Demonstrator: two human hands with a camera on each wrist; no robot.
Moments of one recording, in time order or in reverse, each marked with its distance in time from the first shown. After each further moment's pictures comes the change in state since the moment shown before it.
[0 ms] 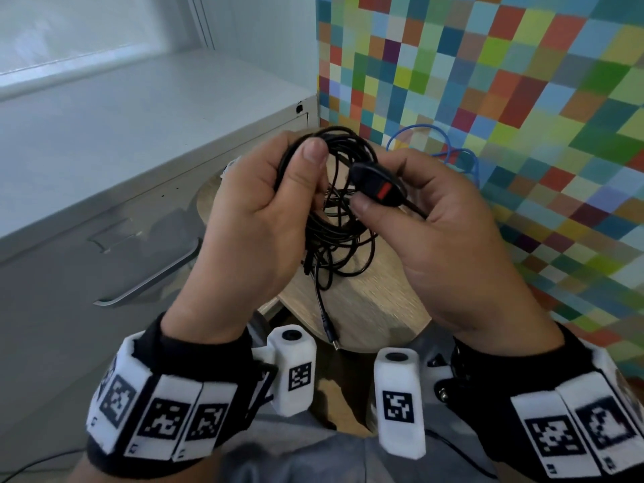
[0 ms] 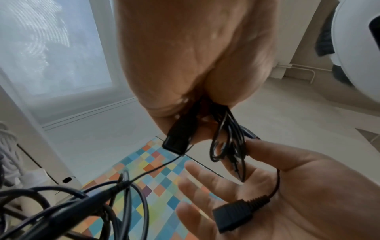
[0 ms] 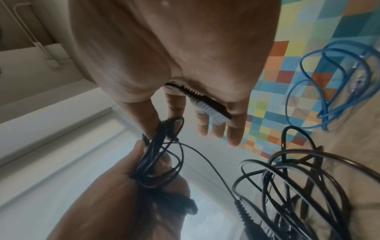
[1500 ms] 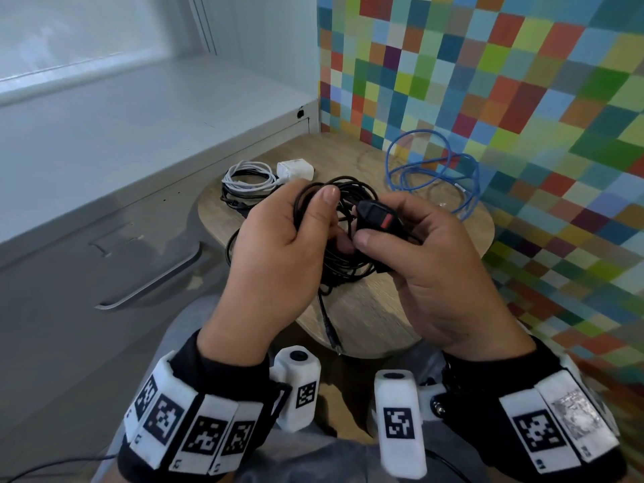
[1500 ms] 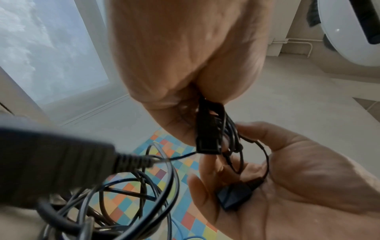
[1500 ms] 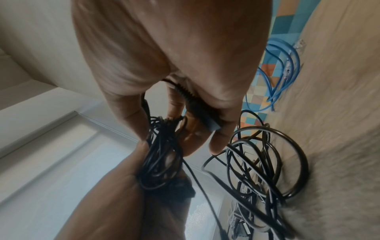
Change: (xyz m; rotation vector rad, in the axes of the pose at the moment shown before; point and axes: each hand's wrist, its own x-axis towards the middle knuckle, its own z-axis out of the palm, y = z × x) left_hand -0.015 -0.020 0.013 0.161 -0.006 -0.129; right_hand -0.005 0.031 0.003 0.306 0.082 0.174
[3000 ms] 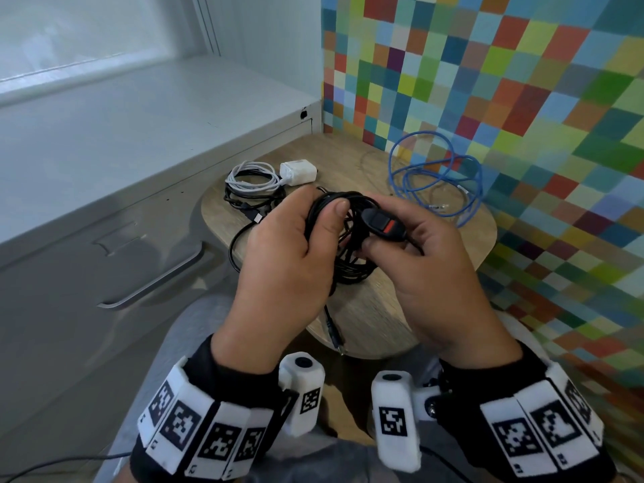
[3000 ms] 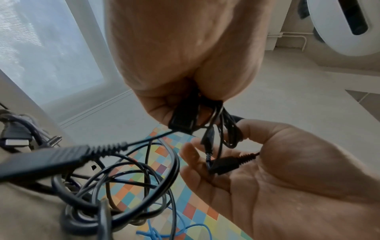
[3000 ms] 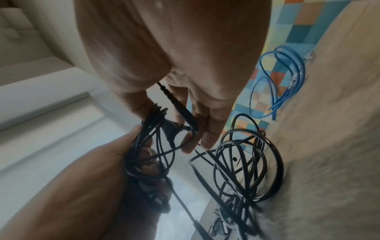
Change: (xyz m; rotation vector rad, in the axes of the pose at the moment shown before) left_hand -0.006 -0.010 0.007 0.102 0.072 0.062; right_hand 0.000 0.013 -0.003 -0.232 0.032 -0.063
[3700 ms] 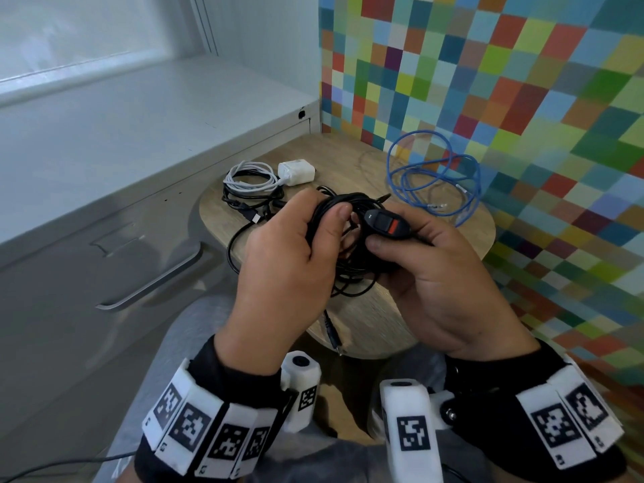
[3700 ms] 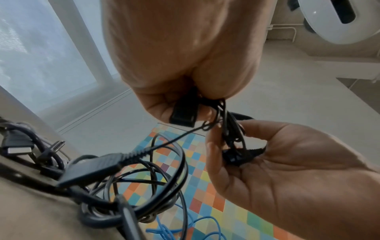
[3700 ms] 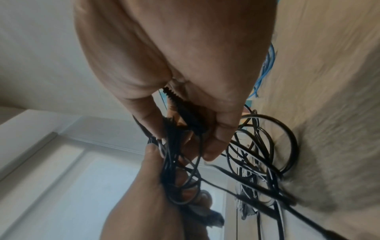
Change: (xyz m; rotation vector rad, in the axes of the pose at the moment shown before) left_hand -0.002 -0.002 0.004 0.035 -0.002 0.029; right_hand 0.000 -0.009 -0.003 0.487 -0.133 0.198
